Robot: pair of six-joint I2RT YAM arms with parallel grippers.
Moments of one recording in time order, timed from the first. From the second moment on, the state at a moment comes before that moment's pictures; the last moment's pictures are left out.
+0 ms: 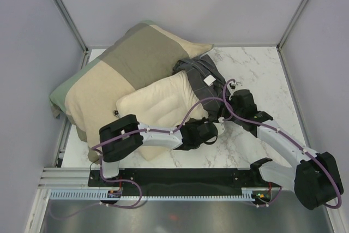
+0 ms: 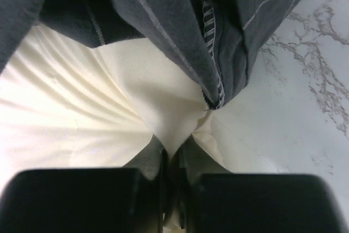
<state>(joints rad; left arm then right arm) -1.26 1.88 1.09 -0.08 -0.71 0.37 0.38 1.11 0.60 -0.20 -0.09 0.48</state>
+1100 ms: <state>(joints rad) -0.87 1.30 1.17 -0.40 -0.23 0.24 0.39 0.86 0.84 -0.37 0.09 0.37</state>
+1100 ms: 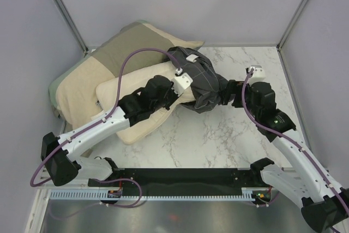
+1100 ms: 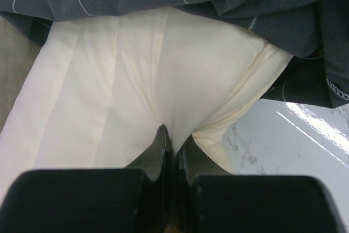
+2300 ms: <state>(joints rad) -0.84 1.26 1.17 -0.45 -0.17 0.24 0.09 0.97 0.71 -0.15 -0.34 0.33</state>
